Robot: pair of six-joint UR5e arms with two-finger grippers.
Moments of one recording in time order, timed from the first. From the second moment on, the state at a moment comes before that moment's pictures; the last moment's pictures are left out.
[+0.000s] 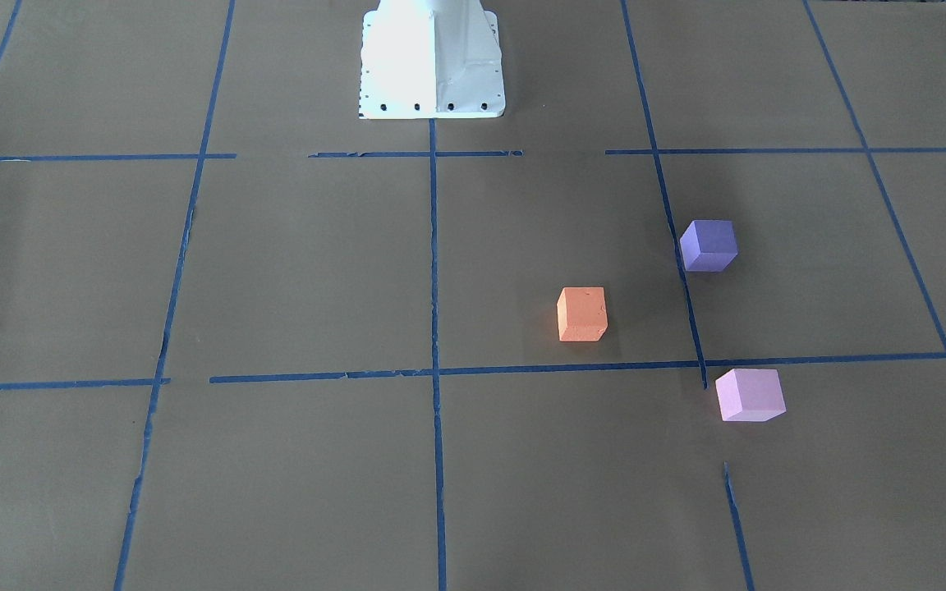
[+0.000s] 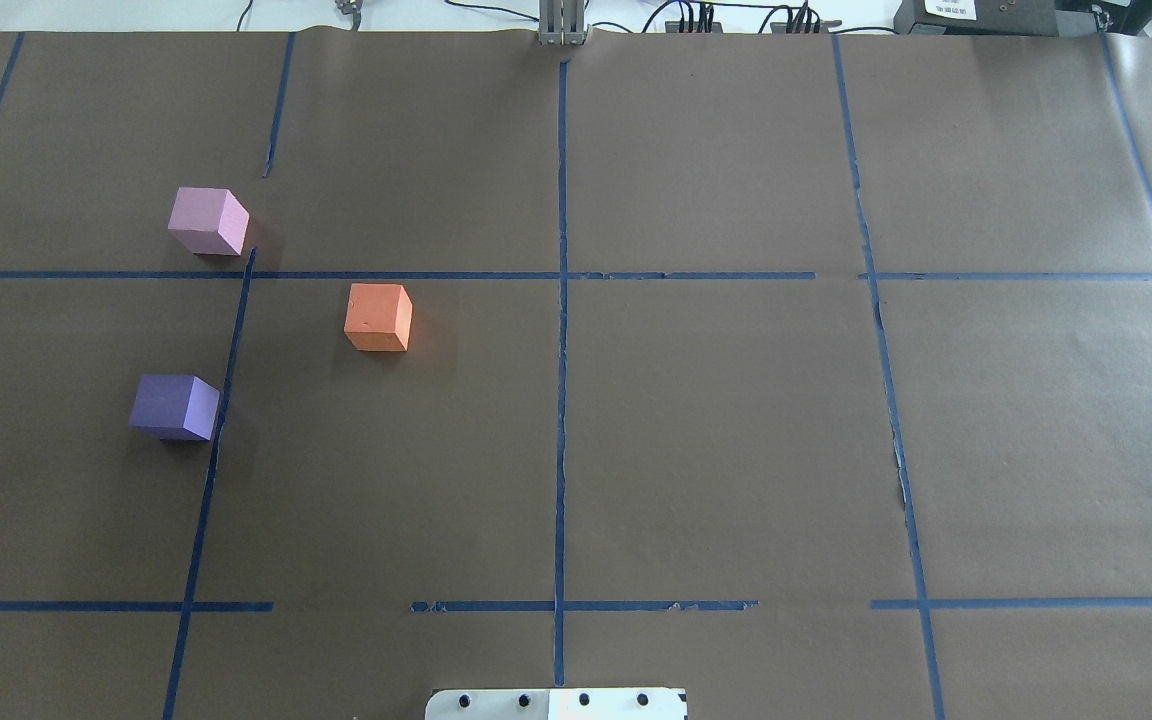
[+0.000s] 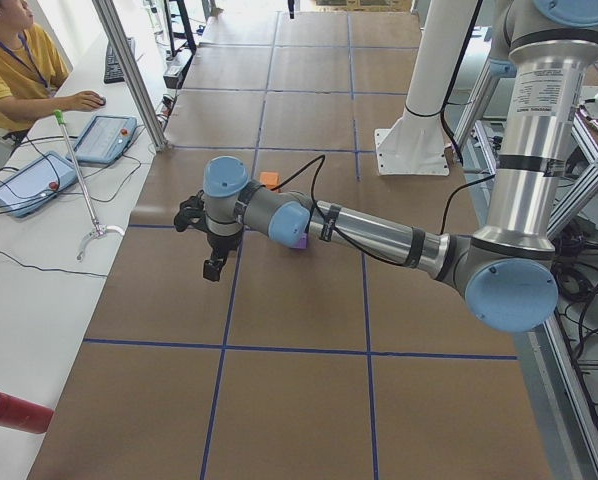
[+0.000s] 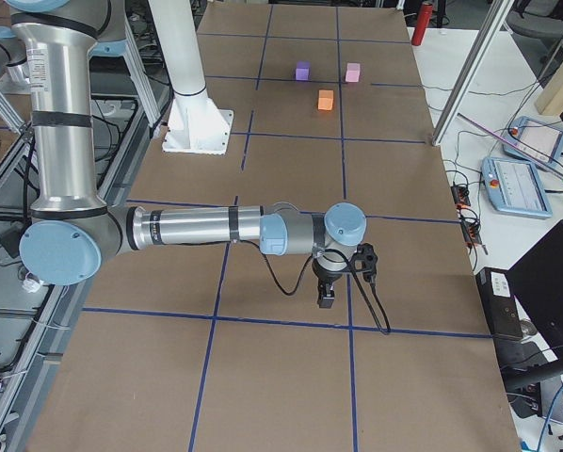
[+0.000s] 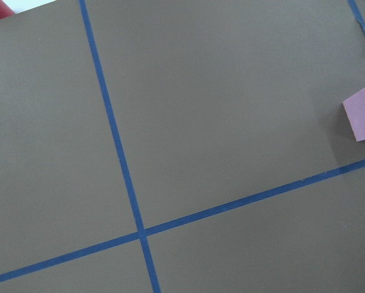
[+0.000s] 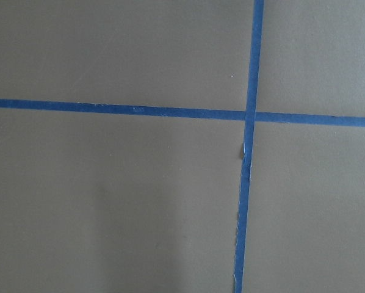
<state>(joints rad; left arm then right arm) -1.38 -1.70 -1.73 -1.75 -2.30 -0.19 1.46 -1.56 1.64 -1.61 2.38 0.06</state>
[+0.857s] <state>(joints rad) -0.86 -2.03 -1.65 -1.89 -2.11 -0.98 1.46 -1.56 1.64 -1.61 2.38 0.06</state>
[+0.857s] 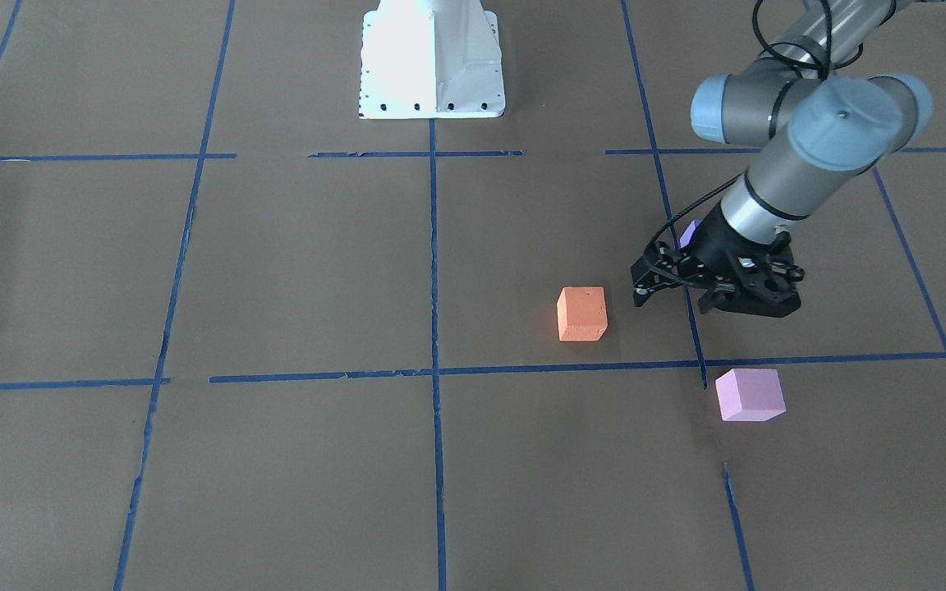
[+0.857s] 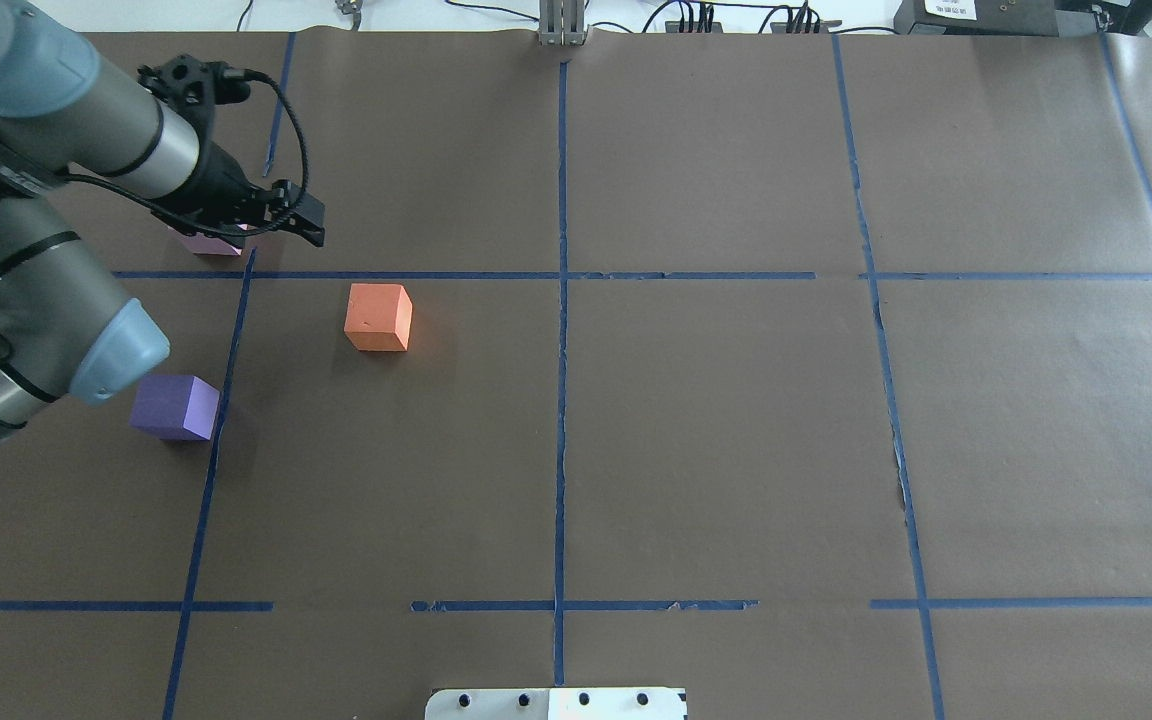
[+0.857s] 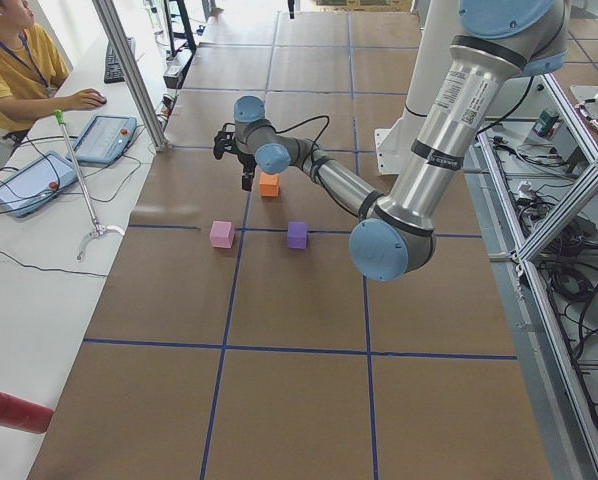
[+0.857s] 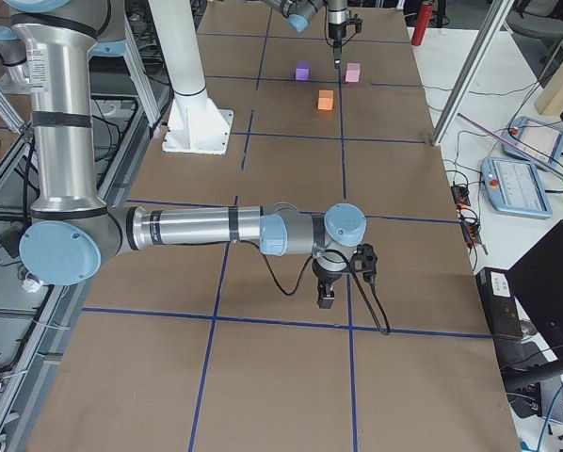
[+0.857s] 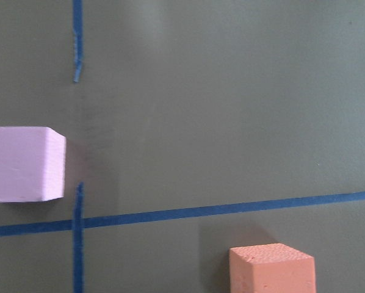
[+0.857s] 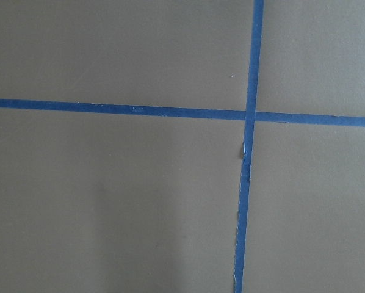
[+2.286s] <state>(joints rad) -0.69 -2.13 -1.50 -1.89 -1.96 -1.11 1.46 -1.56 1.64 -1.61 2.38 0.06</state>
